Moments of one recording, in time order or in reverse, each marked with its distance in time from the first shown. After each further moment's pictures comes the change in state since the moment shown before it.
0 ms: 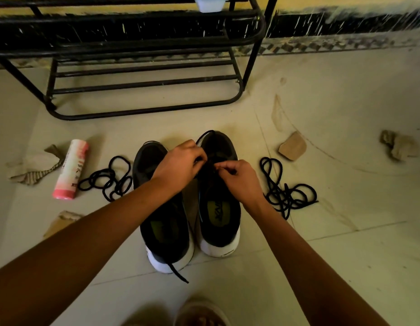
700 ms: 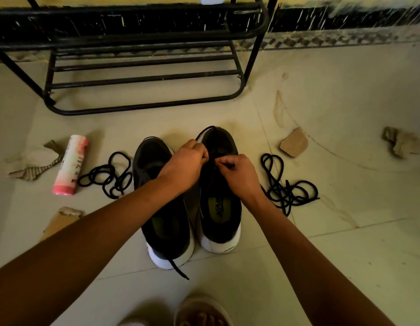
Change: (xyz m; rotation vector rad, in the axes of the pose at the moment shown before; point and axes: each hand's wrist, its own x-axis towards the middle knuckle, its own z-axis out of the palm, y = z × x) left_hand 0.001 0.006 0.010 -0.016 -0.081 -0.081; right_hand 0.005 0.000 0.006 -0.046 0.016 -0.070
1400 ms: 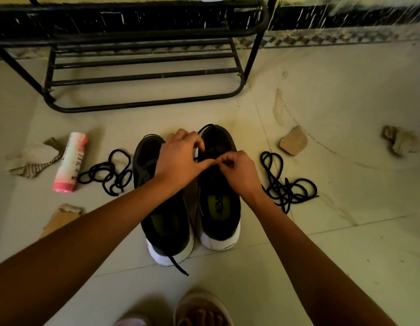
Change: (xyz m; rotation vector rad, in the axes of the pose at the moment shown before) left_hand -0.008 0.001 -0.007 -0.074 0.221 -0.070; right_hand 0.002 0.002 -0.003 -0.131 -0.013 -0.028
